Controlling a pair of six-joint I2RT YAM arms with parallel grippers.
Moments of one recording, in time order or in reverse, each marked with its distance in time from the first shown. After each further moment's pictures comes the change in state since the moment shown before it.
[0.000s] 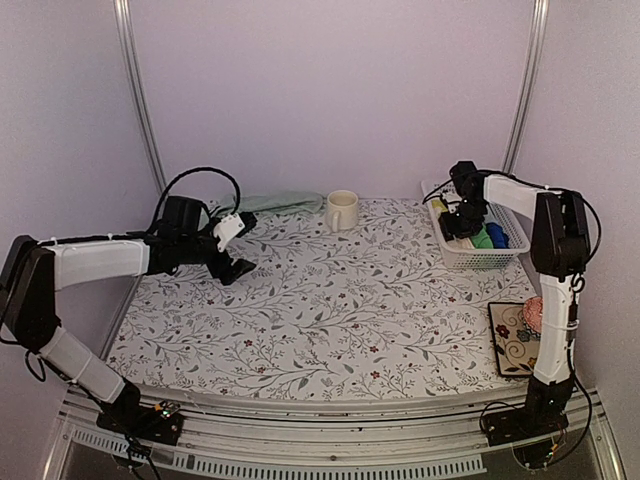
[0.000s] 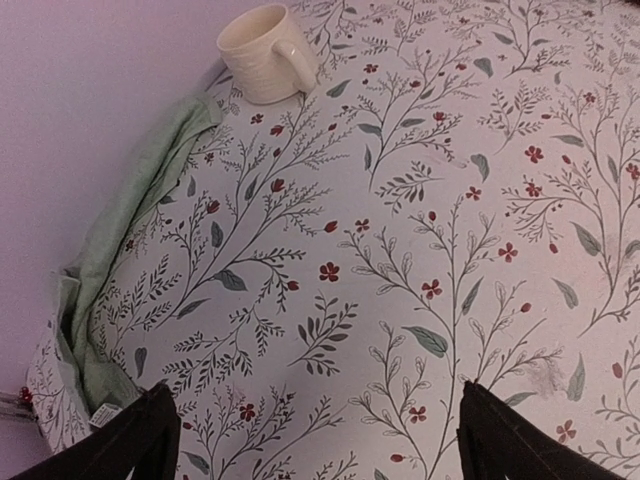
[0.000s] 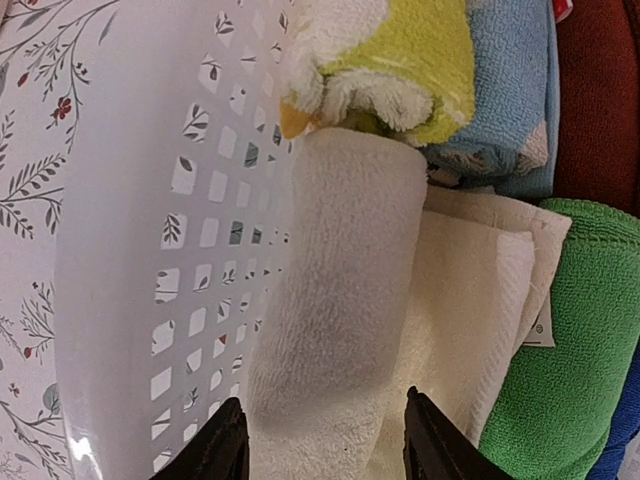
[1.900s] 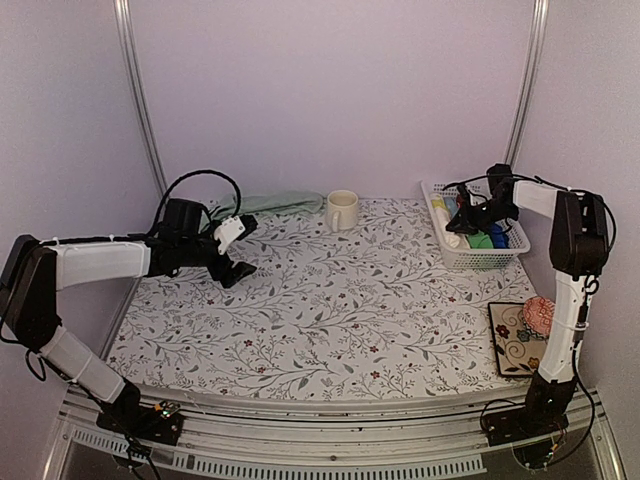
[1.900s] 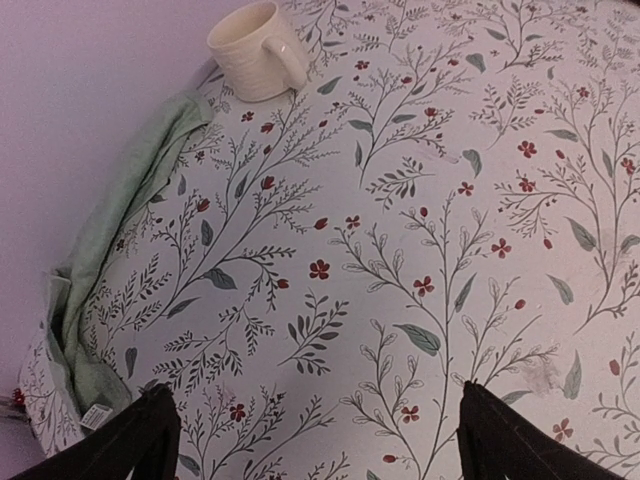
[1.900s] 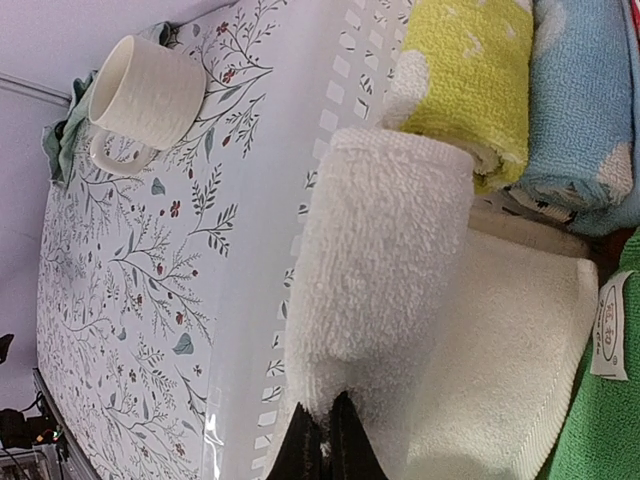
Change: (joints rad) left arm 0.000 0.007 -0.016 0.015 0.014 0.002; right arm -0.184 -0.052 -0.119 0.165 -0.674 0.084
